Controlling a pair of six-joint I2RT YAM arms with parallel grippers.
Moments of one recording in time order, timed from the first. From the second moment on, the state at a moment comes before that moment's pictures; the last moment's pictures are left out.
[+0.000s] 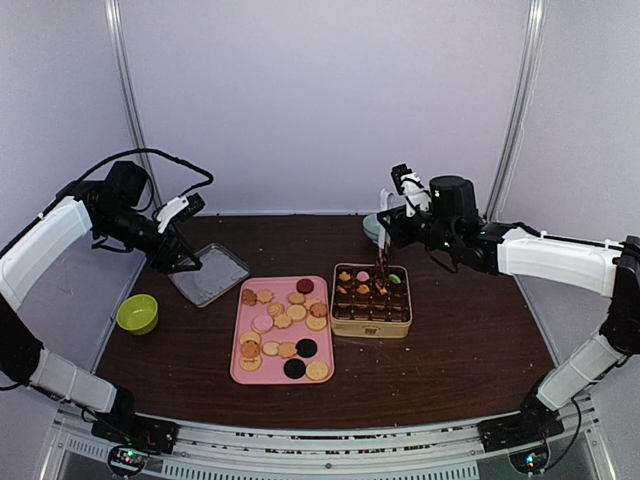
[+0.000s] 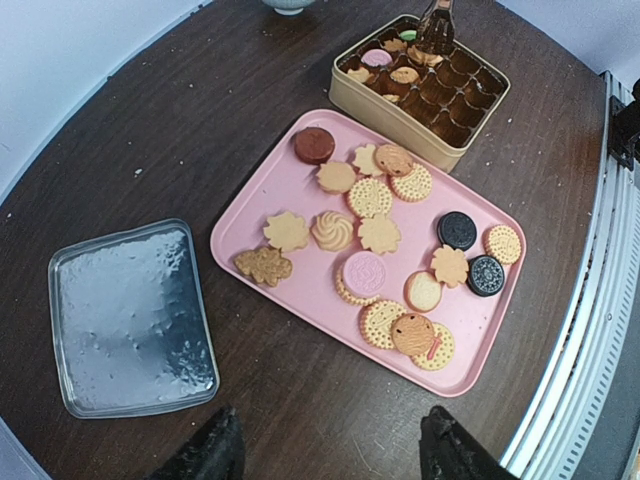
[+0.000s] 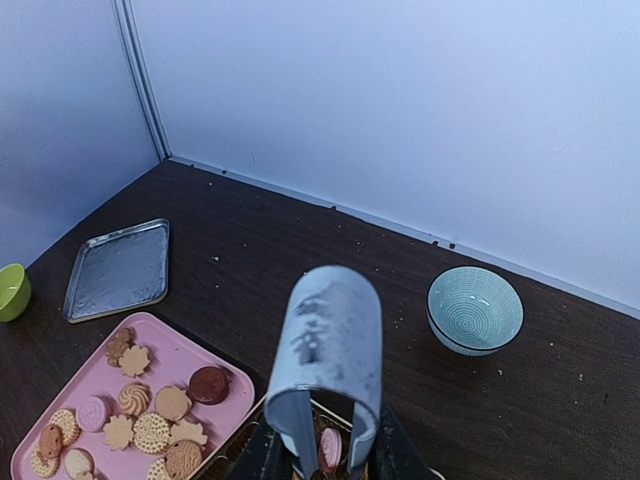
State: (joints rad) left arm -0.18 1.33 1.32 -1.05 0.57 0.63; right arm 0.63 1.49 1.09 0.11 0.08 0.09
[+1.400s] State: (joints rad) left arm -0.18 1.33 1.32 -1.07 0.57 0.64; right arm 0.64 1.40 1.09 0.10 -0.09 0.17
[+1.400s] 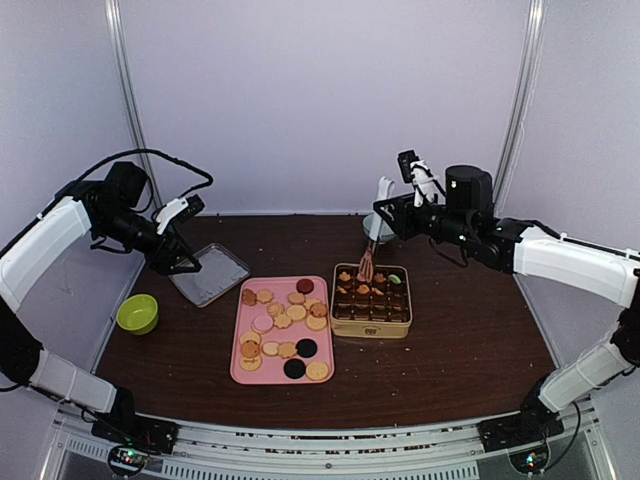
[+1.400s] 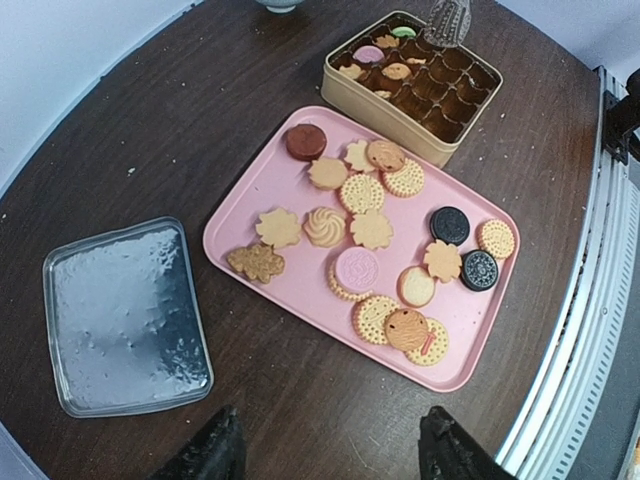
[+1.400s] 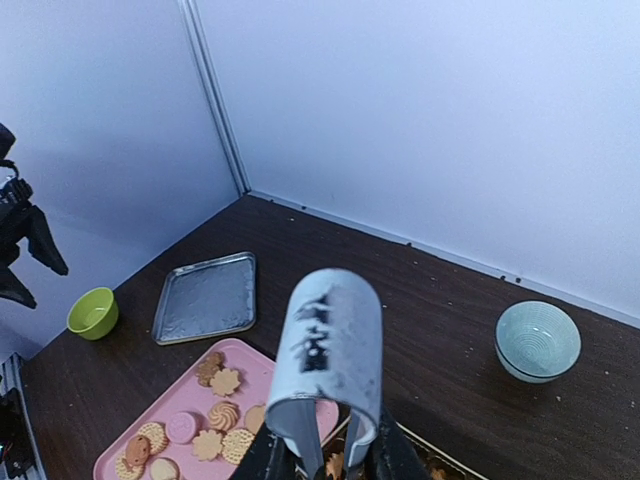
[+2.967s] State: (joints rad) left arm -0.10 1.23 1.23 -1.07 0.53 0.64; right arm 1.24 2.07 1.59 0.21 0.23 0.06
